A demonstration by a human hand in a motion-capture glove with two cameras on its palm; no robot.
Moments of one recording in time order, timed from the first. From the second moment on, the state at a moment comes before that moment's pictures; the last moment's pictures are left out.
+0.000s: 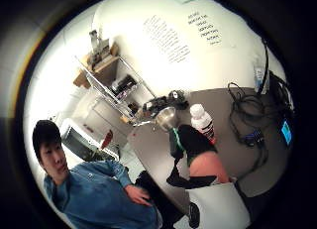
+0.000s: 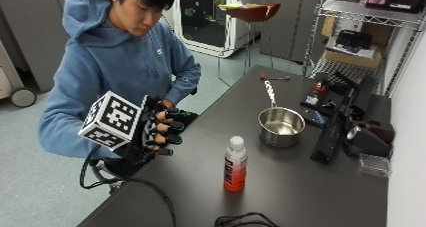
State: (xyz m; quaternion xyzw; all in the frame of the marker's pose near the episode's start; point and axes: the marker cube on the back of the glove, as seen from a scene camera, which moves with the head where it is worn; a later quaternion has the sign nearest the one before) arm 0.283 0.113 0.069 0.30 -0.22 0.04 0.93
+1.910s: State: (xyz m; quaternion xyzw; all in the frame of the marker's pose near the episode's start) arm 0.116 -0.058 0.220 0.28 -0.54 0.12 0.79
